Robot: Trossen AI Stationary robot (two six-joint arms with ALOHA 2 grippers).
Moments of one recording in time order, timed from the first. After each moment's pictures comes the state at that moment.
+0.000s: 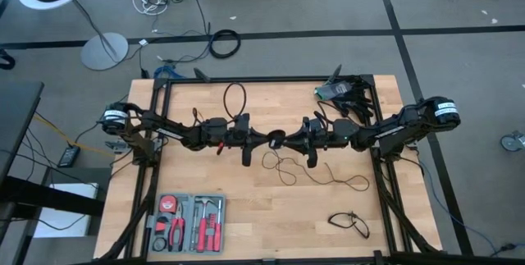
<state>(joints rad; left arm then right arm) 0.06 1.64 0.65 0.94 0.04 -0.26 0.00 1.38 0.38 1.03 -0.01 0.37</state>
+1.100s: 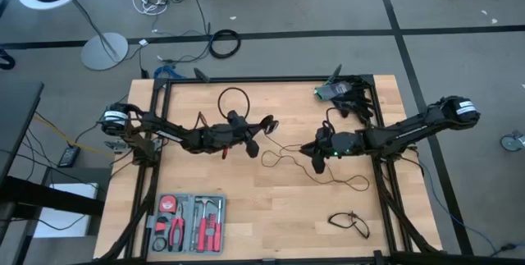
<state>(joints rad) 0.02 1.64 0.65 0.76 -0.46 -0.30 0.16 1.10 0.36 0.23 0.30 0.61</state>
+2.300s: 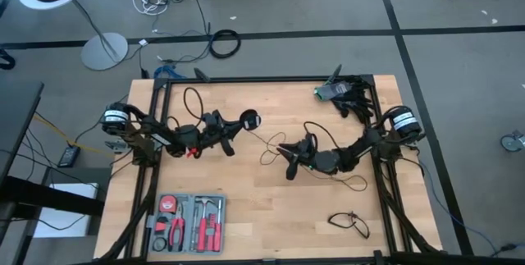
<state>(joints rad) 0.05 1.65 0.29 1.56 -0.34 -0.32 0.27 1.82 0.47 1.19 0.72 0.33</state>
